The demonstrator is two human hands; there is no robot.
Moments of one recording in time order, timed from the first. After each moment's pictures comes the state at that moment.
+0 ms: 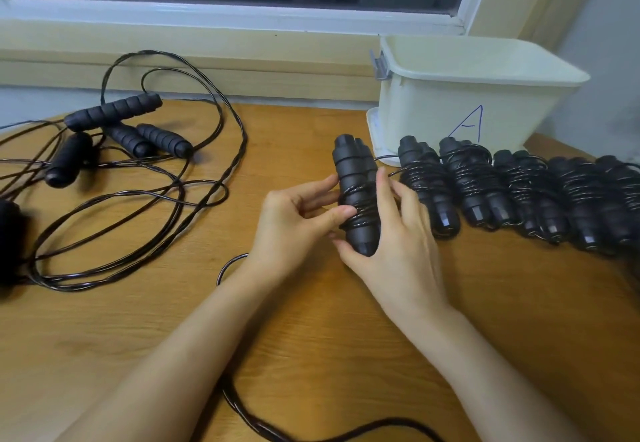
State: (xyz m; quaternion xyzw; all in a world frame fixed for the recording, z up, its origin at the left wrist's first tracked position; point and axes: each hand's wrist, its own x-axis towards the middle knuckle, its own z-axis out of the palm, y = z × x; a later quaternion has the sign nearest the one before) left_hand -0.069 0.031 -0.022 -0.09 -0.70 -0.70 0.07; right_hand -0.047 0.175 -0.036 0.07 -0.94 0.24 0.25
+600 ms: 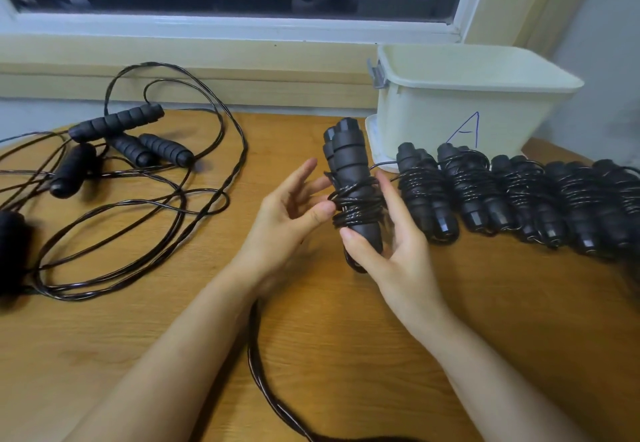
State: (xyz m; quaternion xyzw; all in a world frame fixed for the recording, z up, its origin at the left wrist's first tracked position) left_hand -0.079 0.014 -0.024 -0.12 -0.67 -0.74 0.00; right_hand -0.043 0.176 -0.031 0.14 -0.74 0.65 0.10
